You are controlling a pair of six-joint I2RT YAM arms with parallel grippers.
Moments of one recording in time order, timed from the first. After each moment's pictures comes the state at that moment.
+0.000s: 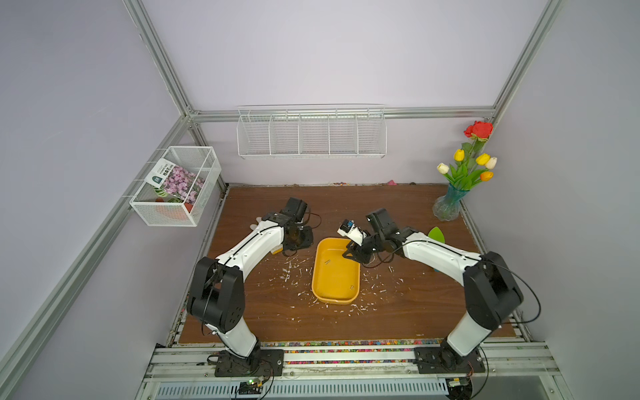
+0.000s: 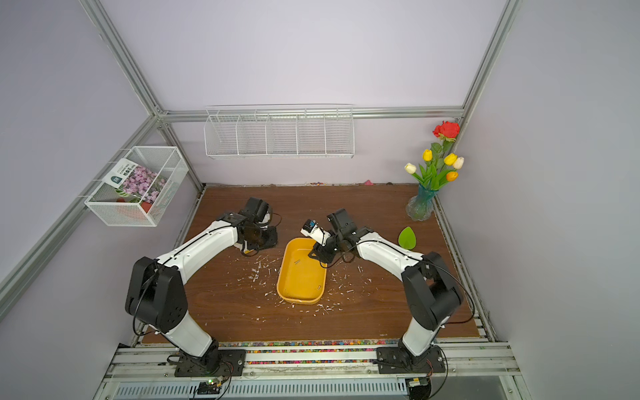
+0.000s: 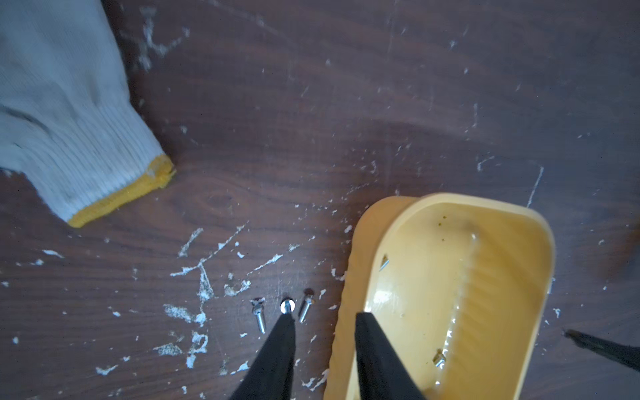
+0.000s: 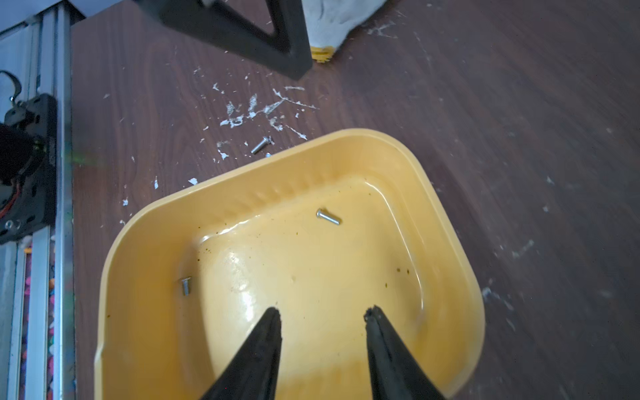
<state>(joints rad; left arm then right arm) -0.44 1.67 1.25 -0.76 0.13 -0.51 0.59 1.75 1.23 -0.42 -0.52 -0.45</state>
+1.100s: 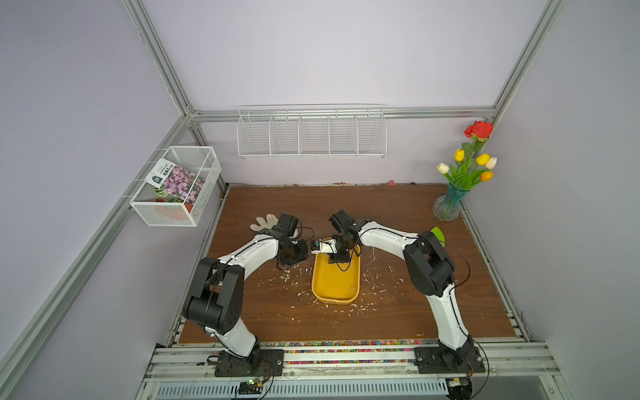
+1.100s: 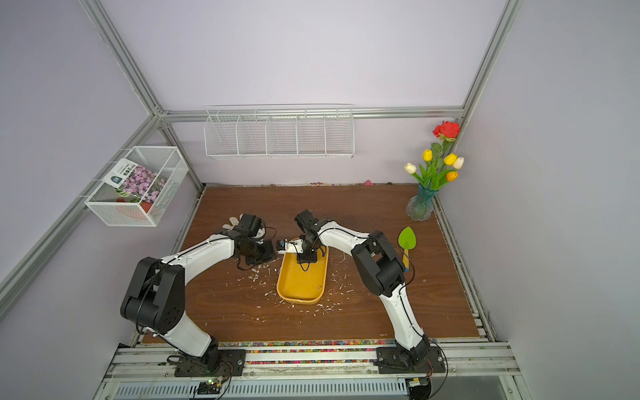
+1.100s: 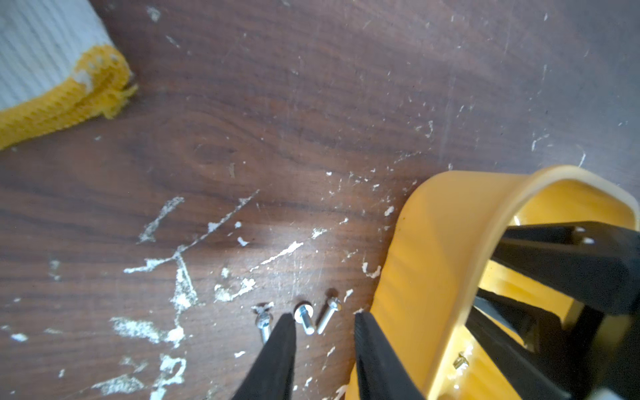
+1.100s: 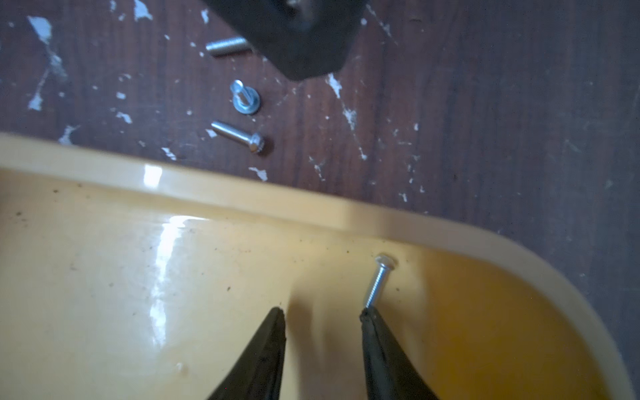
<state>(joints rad) -0.38 1.65 1.03 -0.56 0.26 -0.54 0.71 2.20 1.66 -0.67 -0.32 -0.89</state>
